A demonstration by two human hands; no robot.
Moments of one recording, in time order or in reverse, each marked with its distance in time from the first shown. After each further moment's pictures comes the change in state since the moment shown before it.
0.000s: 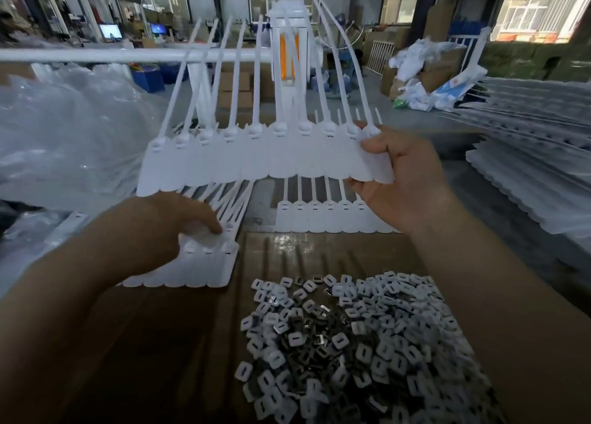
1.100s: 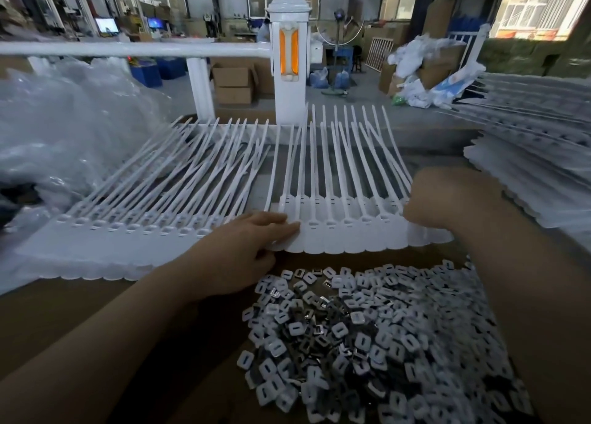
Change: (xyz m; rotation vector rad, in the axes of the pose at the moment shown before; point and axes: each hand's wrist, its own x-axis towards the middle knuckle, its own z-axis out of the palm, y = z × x) left_hand 0.036 0.045 0.072 -0.095 -0.019 0.241; right_hand -0.014 -0.024 -0.042 -2.152 0.166 0.333
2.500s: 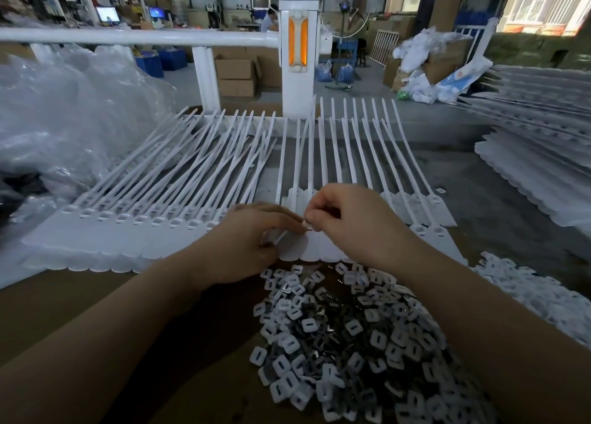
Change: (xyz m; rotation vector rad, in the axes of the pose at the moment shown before) left_hand 0.000 -0.003 -0.004 -0.175 0.155 0.110; right_hand -0.030 -0.083 0.041 0.758 0.145 -0.567
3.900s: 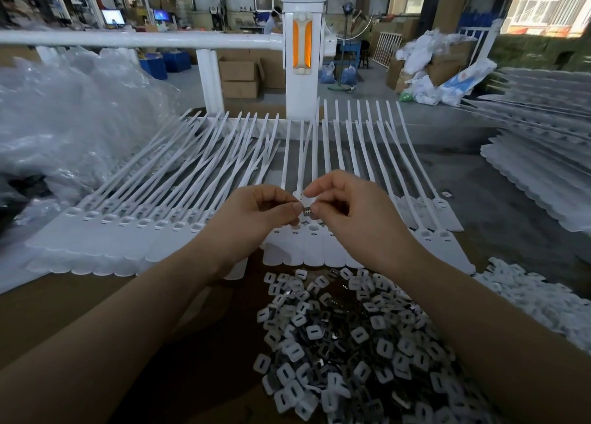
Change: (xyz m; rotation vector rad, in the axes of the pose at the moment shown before) left_hand 0.011 0.018 -0.007 -0.734 0.246 -0.373; right_hand 0.003 0.002 0.004 0.314 0.132 -0.029
